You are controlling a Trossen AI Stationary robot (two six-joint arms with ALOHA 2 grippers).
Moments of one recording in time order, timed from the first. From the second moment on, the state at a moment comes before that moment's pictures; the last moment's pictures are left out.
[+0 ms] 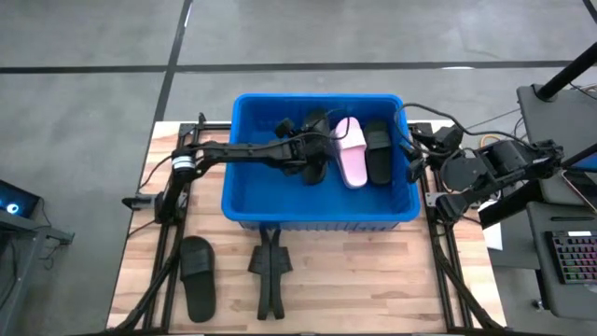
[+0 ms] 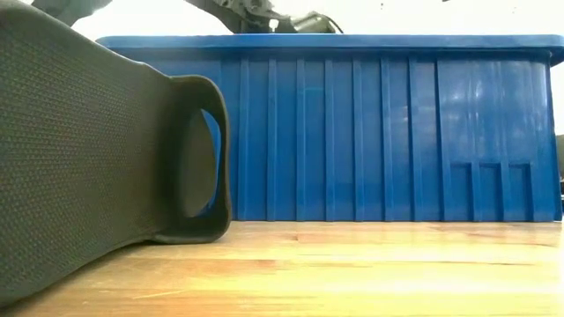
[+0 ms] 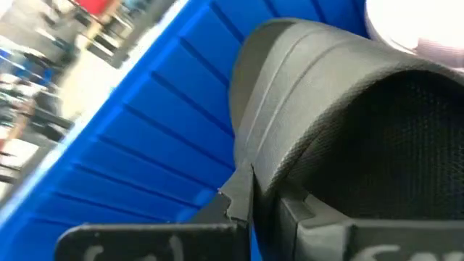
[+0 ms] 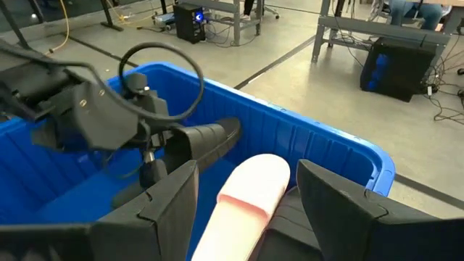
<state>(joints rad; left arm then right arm) 0.22 2.04 1.73 -0.61 -0.98 -0.20 0.35 0.89 1.30 -1.17 1.07 0.75</state>
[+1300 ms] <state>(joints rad) 0.24 2.18 1.77 -0.70 -0.82 -0.31 0.35 0.90 1.30 -1.17 1.04 0.69</state>
